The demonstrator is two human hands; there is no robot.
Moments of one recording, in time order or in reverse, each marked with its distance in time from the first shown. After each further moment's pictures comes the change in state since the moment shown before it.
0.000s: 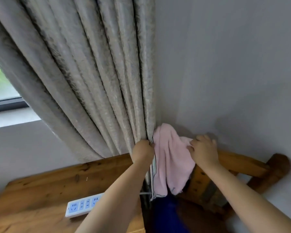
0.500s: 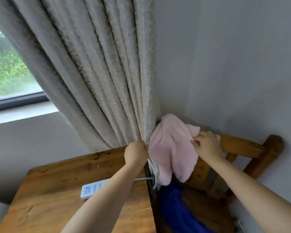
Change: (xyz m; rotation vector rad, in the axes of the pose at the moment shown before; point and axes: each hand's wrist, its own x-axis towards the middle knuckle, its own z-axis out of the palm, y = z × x) left_hand -0.070 -0.041 -0.030 0.152 0.122 0.144; right_hand -0.045 0.002 -0.006 0.195 0.095 -0.044
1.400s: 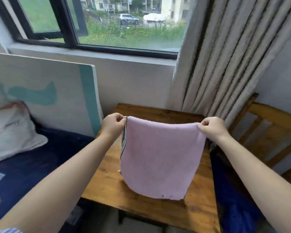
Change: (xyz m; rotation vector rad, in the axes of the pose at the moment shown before) left_hand -0.321 -0.336 -0.150 -0.517 0.454 -0.320; right_hand -0.240 -0.290 -0.048 0.351 -0.245 -0.146
